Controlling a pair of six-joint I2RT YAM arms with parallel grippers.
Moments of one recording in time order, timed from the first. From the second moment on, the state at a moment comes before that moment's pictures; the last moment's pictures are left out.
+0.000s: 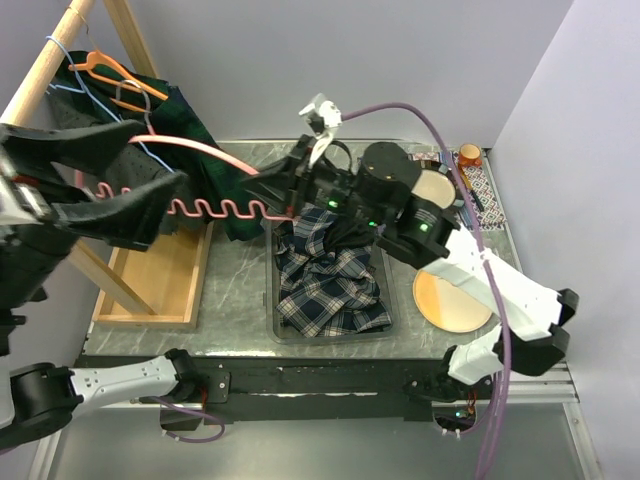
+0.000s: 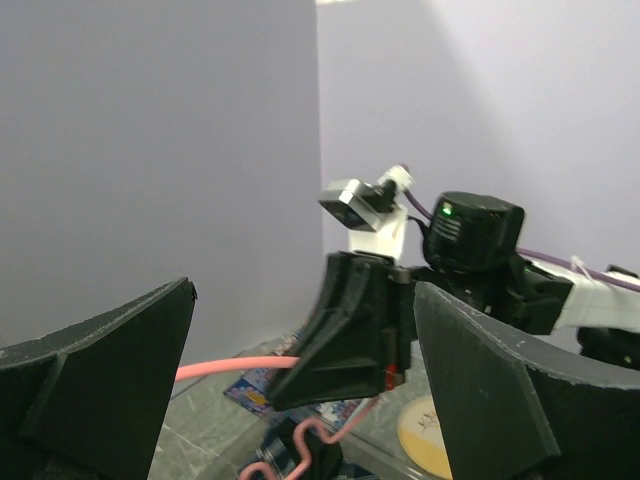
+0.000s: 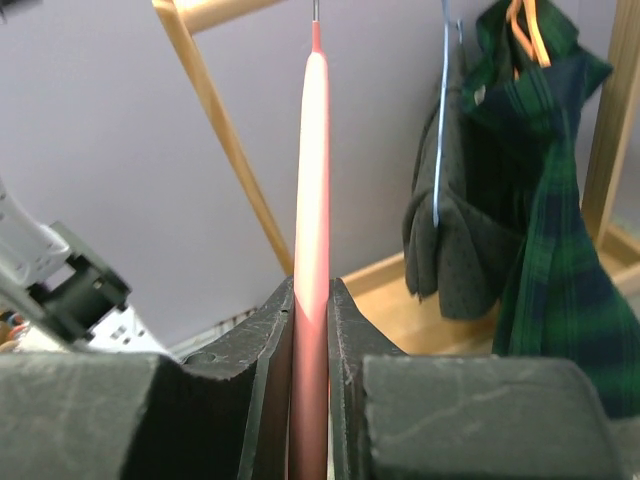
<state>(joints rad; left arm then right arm) -0.97 0.93 1.98 -0.54 -0.10 0.08 1.04 1.45 1.79 -0.17 -0.16 0.29</state>
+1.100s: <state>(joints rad) -0.97 0.80 1.62 -0.31 -0.02 -0.08 1.12 2.05 2.35 0.01 -0.20 0.15</state>
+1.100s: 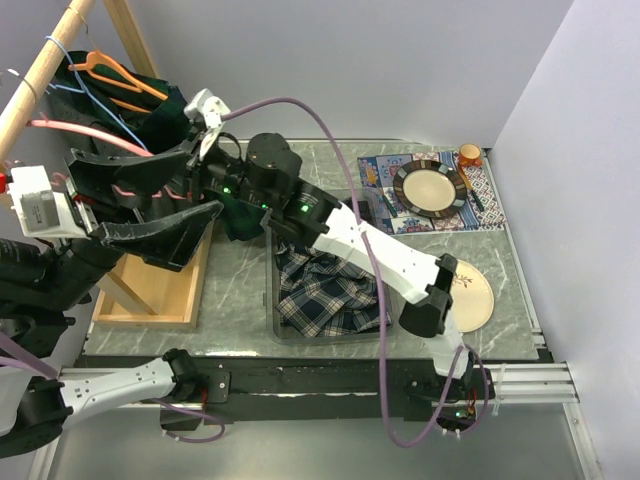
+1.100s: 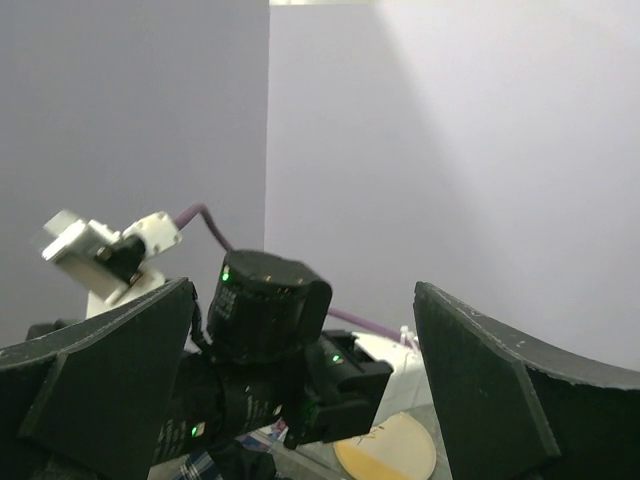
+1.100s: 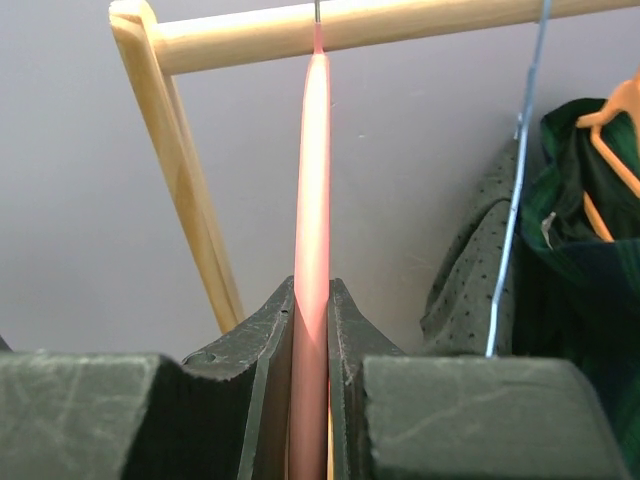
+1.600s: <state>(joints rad) -0.97 0.79 1.56 -0.24 0.00 -0.08 1.13 2.04 2.18 0.10 -0.22 0.20</state>
